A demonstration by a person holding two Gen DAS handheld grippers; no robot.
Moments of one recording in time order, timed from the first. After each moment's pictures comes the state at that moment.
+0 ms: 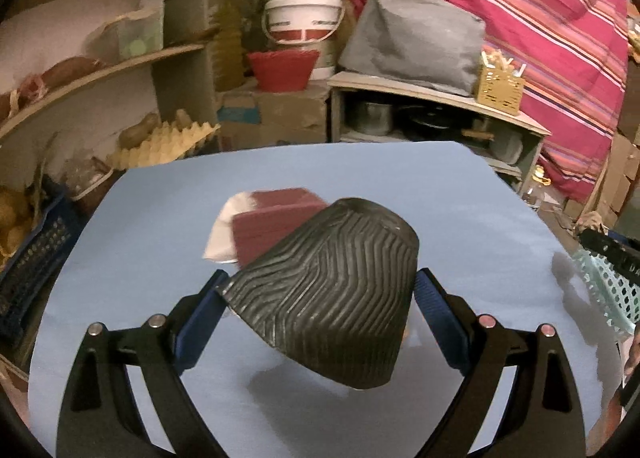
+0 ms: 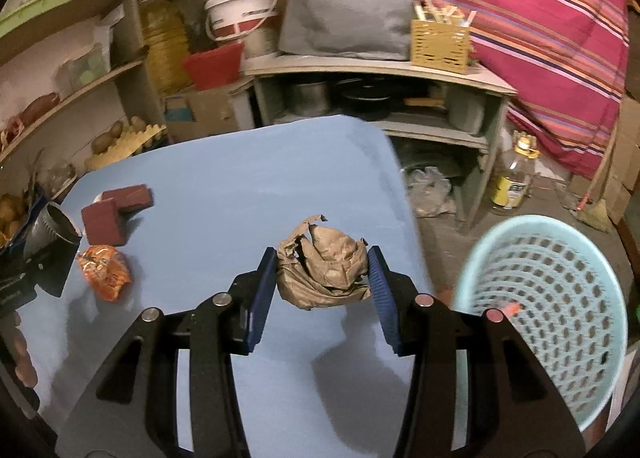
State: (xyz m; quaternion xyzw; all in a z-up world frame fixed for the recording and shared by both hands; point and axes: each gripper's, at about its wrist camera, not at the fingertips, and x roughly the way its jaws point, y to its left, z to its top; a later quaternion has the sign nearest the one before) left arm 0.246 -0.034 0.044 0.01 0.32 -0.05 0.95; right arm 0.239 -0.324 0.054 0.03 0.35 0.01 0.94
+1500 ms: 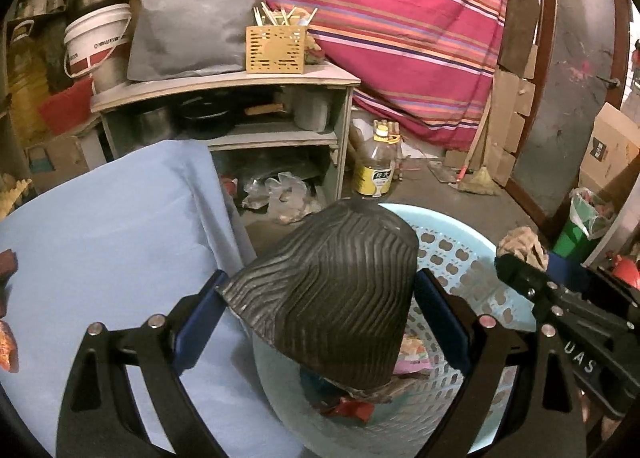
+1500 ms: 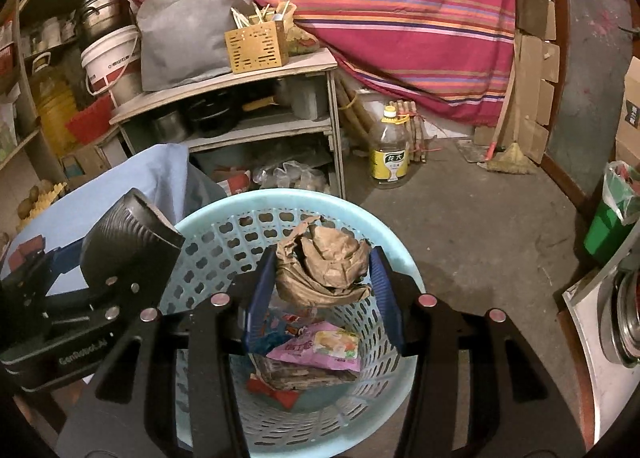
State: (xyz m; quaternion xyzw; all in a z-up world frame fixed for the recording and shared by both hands) left arm 0.248 -0.420 0.038 0.05 0.34 -0.26 0.90; right arm 0.156 -0.560 0.046 0.10 0.34 -0.15 0.92
